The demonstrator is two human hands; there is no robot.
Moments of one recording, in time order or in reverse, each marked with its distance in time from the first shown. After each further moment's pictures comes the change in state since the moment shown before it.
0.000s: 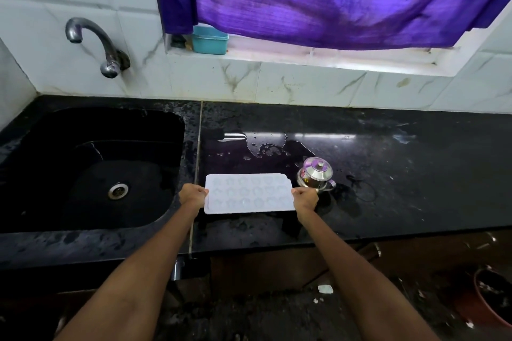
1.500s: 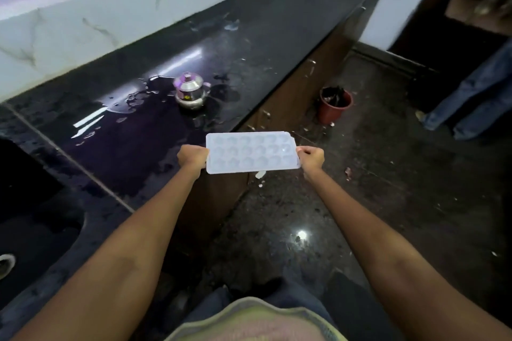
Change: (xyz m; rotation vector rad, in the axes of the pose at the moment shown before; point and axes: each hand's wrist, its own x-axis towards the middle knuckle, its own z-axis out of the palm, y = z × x) left_hand -0.157 -0.011 0.082 0.311 -0.590 0.338; right_hand -0.202 0.171 -0.153 0.347 0.697 0.349
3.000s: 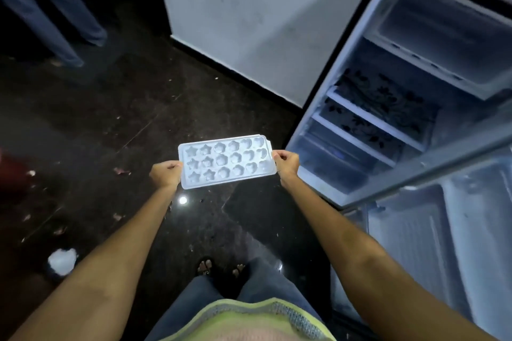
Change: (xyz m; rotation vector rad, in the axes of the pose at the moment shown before) left_hand -0.281 0.002 0.494 0.662 -1.185 0.697; right_hand -0.065 0.233 -0.352 0.513 1.281 0.669
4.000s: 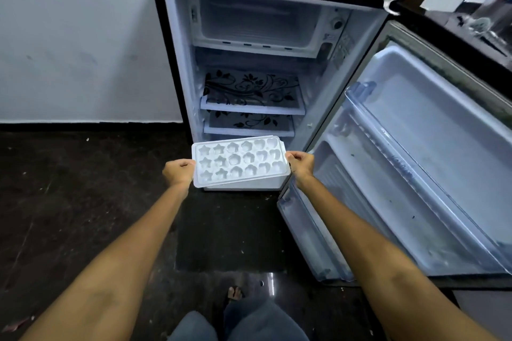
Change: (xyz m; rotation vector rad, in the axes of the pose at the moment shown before) left_hand -0.112 0.138 0.264 0.204 -0.537 0.338; right_hand 0.060 0.040 -0.253 0.260 0.592 0.116
